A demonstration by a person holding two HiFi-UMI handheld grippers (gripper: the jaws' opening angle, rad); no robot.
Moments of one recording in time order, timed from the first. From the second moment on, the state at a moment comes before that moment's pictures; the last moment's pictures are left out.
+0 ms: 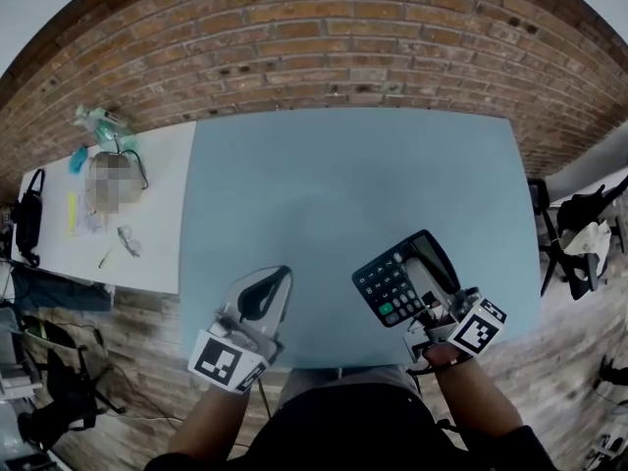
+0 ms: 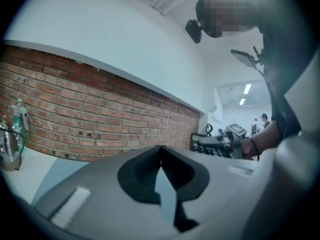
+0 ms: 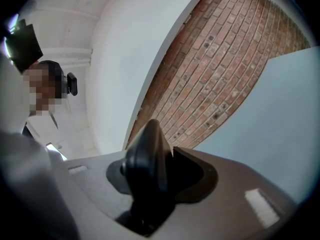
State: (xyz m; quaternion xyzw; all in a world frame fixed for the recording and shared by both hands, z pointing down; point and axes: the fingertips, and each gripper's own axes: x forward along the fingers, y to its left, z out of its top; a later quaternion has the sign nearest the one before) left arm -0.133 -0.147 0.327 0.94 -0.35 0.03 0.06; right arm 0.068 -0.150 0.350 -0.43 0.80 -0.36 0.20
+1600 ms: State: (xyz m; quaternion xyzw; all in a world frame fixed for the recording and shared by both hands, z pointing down) left arm -0.125 -0.149 0.380 0.92 -0.36 0.06 0.14; right arm 0.040 -0.168 0.442 -0.40 0.79 -0.43 0.17
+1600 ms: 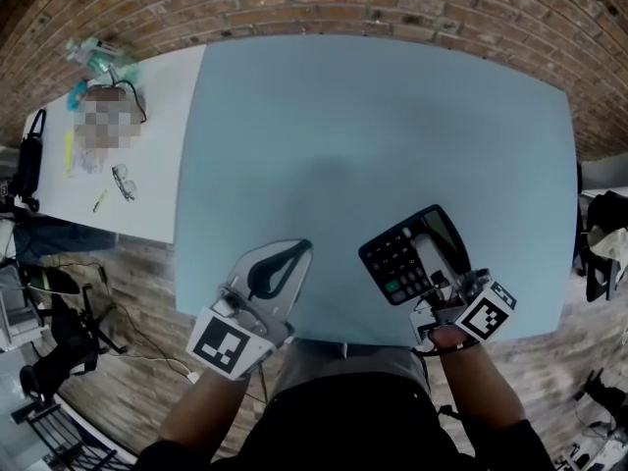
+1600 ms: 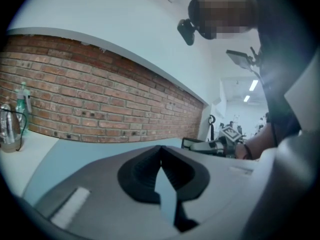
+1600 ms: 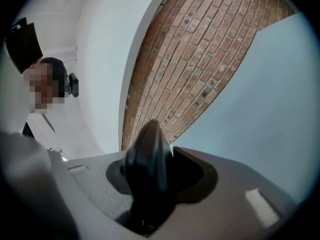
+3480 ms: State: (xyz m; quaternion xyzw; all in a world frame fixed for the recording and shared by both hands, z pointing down) left arm -0.118 -0.157 0.401 0.91 -0.38 0.07 0.16; right arm 0.033 -0.174 0.470 -0.39 0.78 -0.46 0.17
